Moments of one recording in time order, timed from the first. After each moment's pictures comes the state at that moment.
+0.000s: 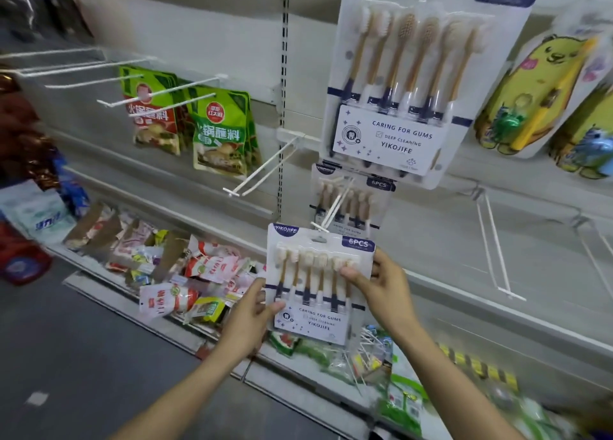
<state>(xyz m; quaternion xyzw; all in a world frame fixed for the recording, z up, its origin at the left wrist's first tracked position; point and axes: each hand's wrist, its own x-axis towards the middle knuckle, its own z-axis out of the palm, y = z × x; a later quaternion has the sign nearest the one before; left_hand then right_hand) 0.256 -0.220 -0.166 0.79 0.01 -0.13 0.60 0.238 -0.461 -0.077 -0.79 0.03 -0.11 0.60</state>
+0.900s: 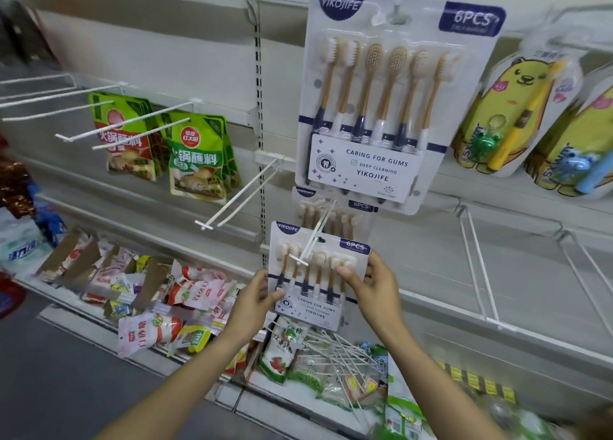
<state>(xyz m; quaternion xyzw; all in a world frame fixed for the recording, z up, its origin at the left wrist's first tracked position) 0.338 -0.259 -0.158 0.79 -0.07 -0.11 0.60 0.288 -0.483 -0.084 -0.79 0.06 -0.17 0.58</state>
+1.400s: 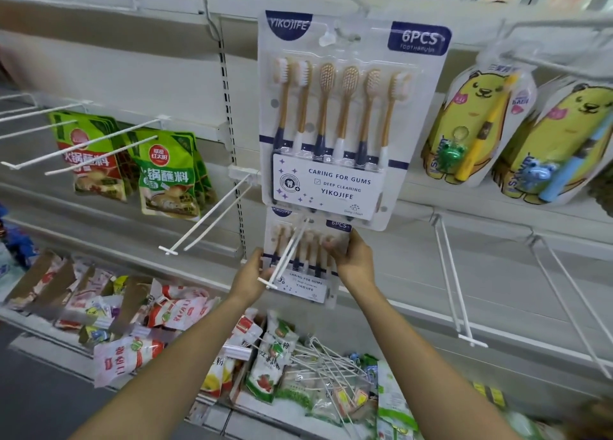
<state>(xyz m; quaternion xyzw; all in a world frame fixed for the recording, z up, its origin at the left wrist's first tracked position) 0.453 -0.307 -0.170 0.85 -0.05 -0.10 0.51 0.377 -0.517 -0.074 -0.82 0.15 -0.17 0.52</state>
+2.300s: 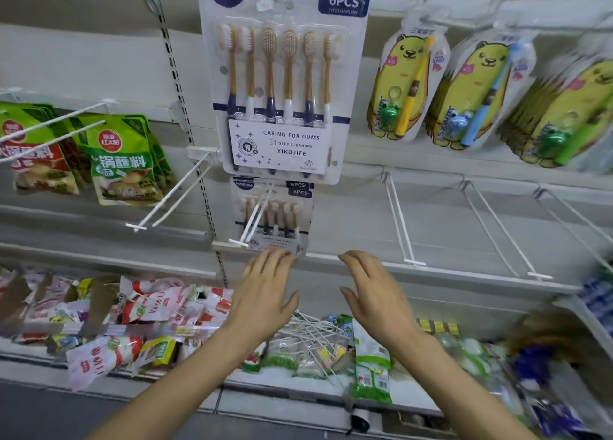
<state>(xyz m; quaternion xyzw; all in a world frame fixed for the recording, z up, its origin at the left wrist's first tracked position) 0.289 -0.337 -0.107 0.91 -0.36 0.14 0.14 0.188 -0.541 -0.079 -0.98 0.00 -0.18 0.09</state>
